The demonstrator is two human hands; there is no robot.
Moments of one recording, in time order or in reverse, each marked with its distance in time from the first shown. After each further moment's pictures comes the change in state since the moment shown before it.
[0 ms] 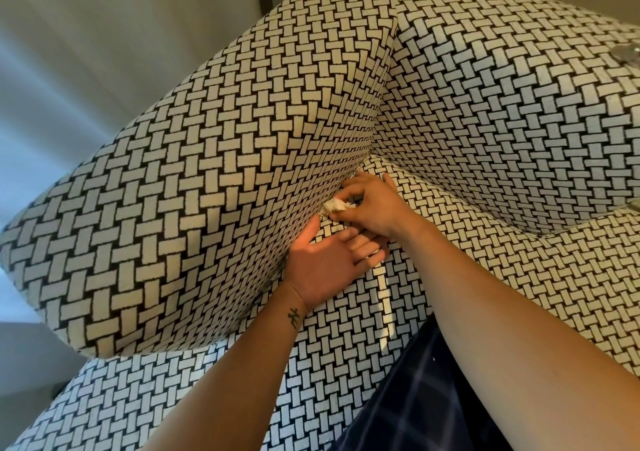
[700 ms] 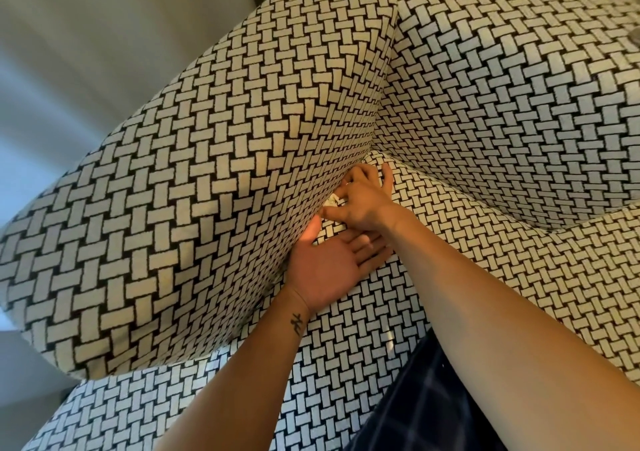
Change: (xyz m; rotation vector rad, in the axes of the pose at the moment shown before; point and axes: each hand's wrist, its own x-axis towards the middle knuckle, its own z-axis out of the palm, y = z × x) left_hand 0.002 0.001 0.002 0.100 0.005 0.062; right_hand 0.027 -0.002 0.023 -0.351 -0.094 0.037
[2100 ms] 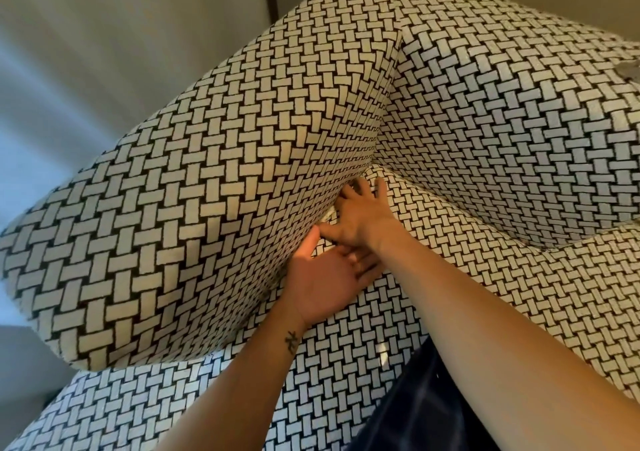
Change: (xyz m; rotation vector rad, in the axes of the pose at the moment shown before) left_hand -0.010 -0.002 0.010 0.036 0.109 0.045; right_hand -0.008 -0.017 -0.007 -0.348 -0.116 0.005
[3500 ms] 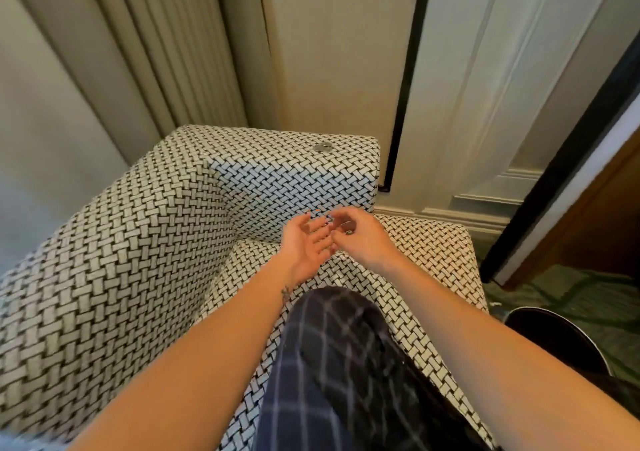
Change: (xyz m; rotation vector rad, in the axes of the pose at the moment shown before) left_hand 0.043 -0.112 0.221 0.648 0.054 0.100; right_hand -0.276 0.148 -0.036 1.098 0.707 0.298
